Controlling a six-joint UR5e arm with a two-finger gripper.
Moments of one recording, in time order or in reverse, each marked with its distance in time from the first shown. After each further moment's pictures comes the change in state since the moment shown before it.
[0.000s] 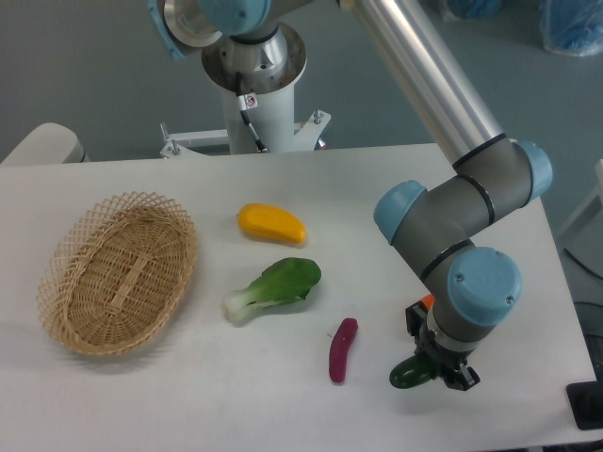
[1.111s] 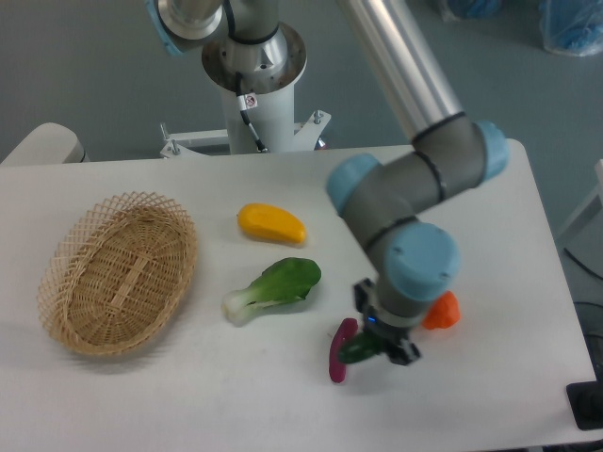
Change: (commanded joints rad) arm -0.153 0.251 -0.313 -0.009 -0.054 -0.170
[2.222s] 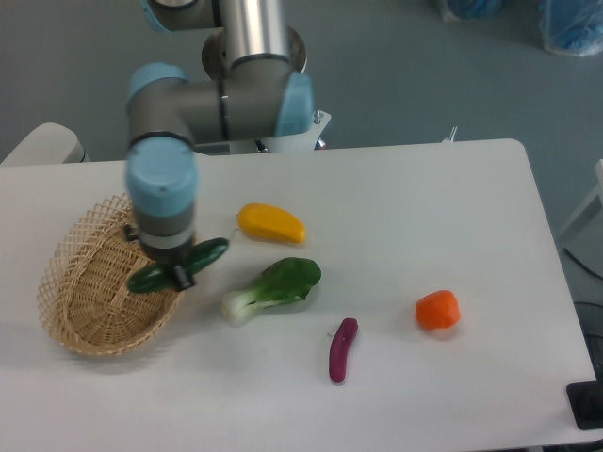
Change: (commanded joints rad) arm -0.411 0.148 -0.243 0.104 -0.094 -0.411
